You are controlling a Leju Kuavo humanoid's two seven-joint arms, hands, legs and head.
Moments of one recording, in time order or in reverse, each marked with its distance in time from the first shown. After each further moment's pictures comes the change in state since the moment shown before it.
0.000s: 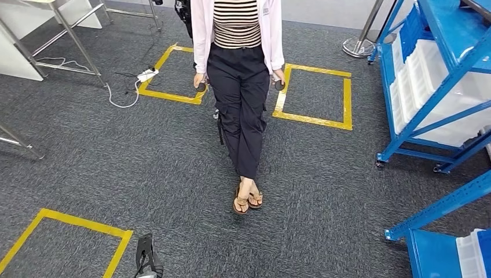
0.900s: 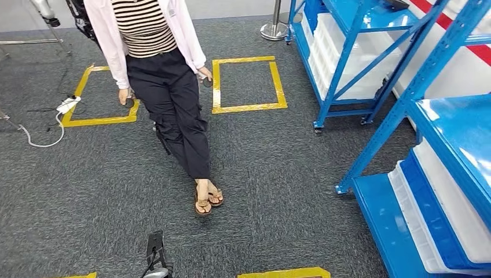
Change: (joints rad) left arm -0.014 -0.047 -0.007 0.002 -0.016 0.056 0.016; right arm -0.002 0.017 -0.041 0.001 -0.022 -0.037 0.001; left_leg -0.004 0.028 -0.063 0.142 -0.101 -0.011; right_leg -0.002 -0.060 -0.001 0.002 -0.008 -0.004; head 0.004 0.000
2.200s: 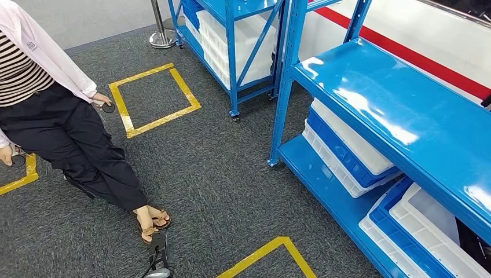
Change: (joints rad) left arm 0.001 -0.008 -0.028 0.001 -0.042 -0.009 0.007; right arm 0.001 0.015 -0.021 0.001 -0.015 -0.026 0.037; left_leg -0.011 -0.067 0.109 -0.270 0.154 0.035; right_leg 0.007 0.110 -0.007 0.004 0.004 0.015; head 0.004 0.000
